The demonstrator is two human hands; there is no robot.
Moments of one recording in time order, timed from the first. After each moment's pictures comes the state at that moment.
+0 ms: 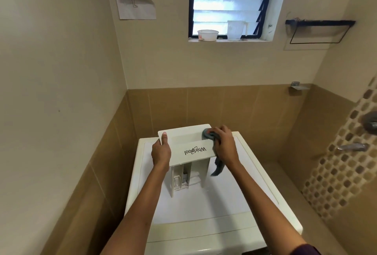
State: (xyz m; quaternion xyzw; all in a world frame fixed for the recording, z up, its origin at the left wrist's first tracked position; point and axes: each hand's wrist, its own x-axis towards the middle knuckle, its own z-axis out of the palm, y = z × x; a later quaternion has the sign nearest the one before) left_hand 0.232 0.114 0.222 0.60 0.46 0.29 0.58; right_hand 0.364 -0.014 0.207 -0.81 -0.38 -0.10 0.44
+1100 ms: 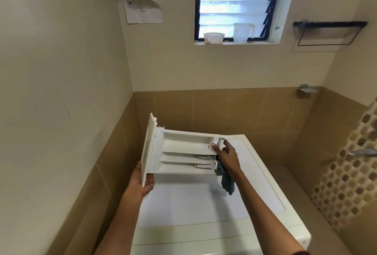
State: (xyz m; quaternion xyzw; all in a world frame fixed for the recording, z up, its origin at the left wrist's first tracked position) left_hand 0.162 0.163 0.164 0.20 0.40 0.24 0.86; right_hand 0.359 -0.016 0.181 -0.76 -0.21 0.14 0.59
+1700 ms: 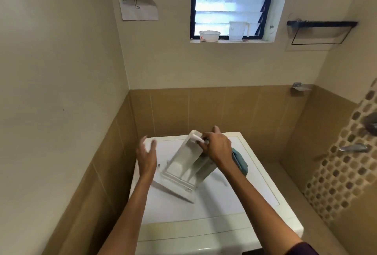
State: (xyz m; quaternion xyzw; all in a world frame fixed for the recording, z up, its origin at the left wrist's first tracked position) left_hand 0.197 0.143 0.191 0.63 0.40 0.38 0.55; right_hand 0.332 -0.001 0.232 -0.90 -0.36 -0.07 0.24
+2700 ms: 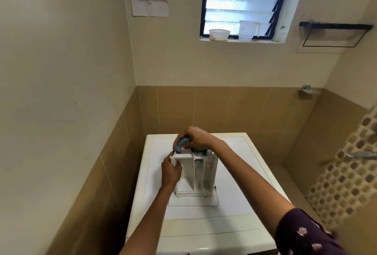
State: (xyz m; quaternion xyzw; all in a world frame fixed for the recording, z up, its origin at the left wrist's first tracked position) left_hand 0.204 0.103 0.161 0.68 0.39 0.29 0.55; right_hand 0.322 0.063 0.264 -0.75 -0.61 0.18 0.20
